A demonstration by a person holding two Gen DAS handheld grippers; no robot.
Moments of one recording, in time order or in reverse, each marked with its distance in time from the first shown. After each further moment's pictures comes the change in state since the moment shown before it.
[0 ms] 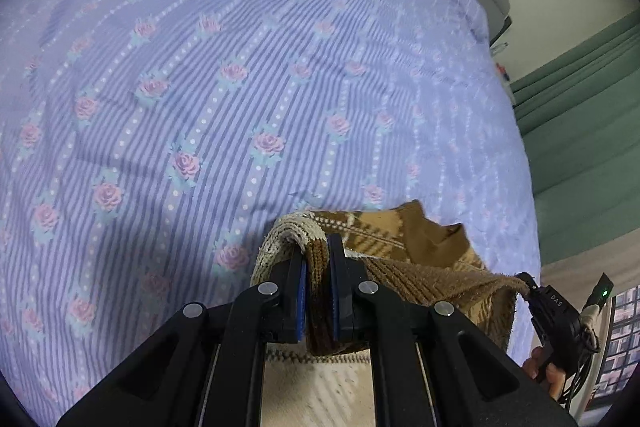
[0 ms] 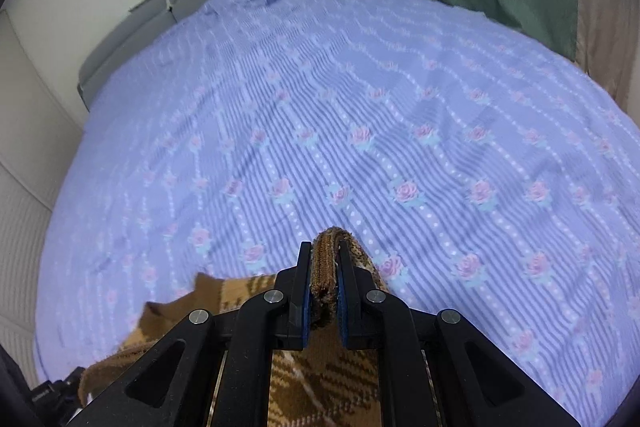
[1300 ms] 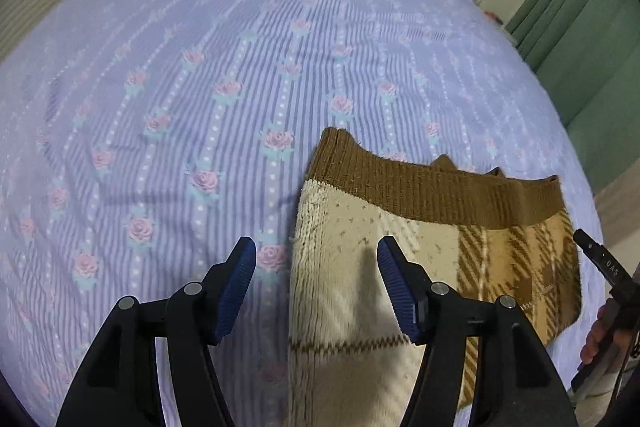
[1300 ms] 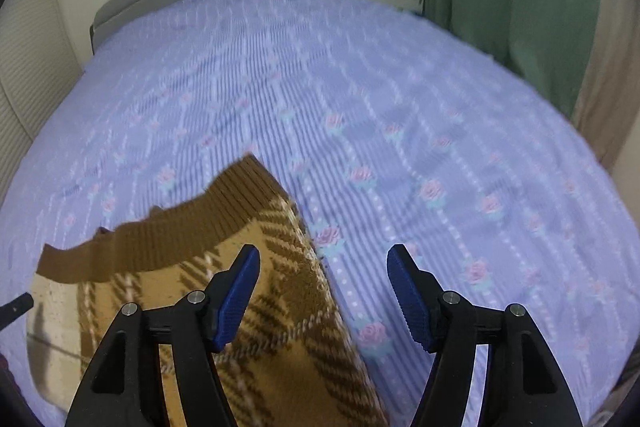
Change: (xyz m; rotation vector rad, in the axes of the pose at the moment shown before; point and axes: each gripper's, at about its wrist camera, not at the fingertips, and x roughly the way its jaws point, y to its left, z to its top) left arm 0.002 -0.024 -0.026 0.306 -0.034 0.177; right arm -0.019 -0.019 -0.027 -0.241 -0.015 -0.081
